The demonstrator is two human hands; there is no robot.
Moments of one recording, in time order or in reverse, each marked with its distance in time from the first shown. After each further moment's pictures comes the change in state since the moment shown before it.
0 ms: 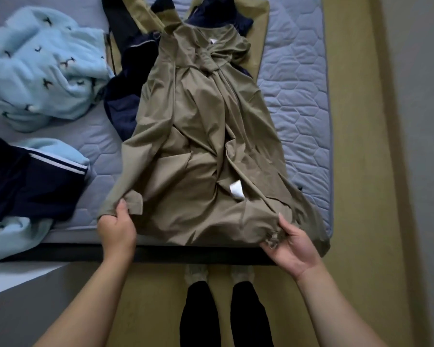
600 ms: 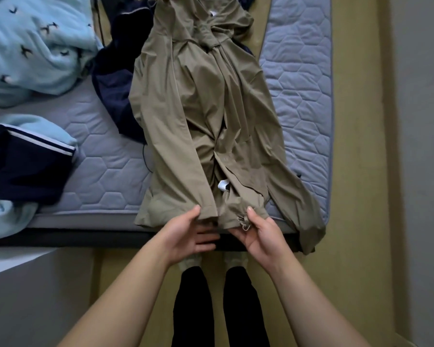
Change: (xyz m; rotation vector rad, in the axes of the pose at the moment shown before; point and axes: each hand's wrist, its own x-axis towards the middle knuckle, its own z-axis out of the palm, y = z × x) left_hand -0.065 0.007 0.054 -0.328 -1.073 -0.889; right_hand 0.027 0.055 0.014 -0.202 0.060 -0.195
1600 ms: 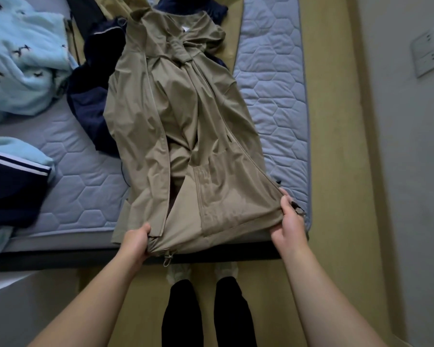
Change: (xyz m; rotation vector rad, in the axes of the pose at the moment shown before) left_hand 0.037 0.007 -0.033 0.068 0.683 0.209; right_hand 0.026 -0.081 -0.057 0.096 0.442 -0.322
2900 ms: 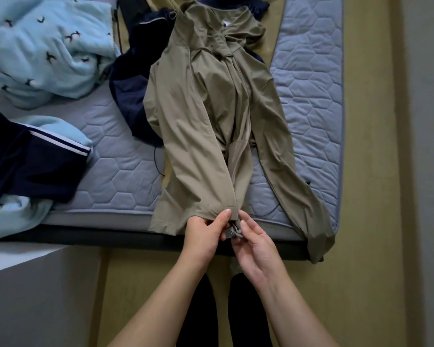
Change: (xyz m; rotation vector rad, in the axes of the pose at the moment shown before) left_hand -0.080 -0.014 0.022 -0.103 -0.323 0.521; right_hand -0.107 0.089 0.042 0.053 -0.289 0.366
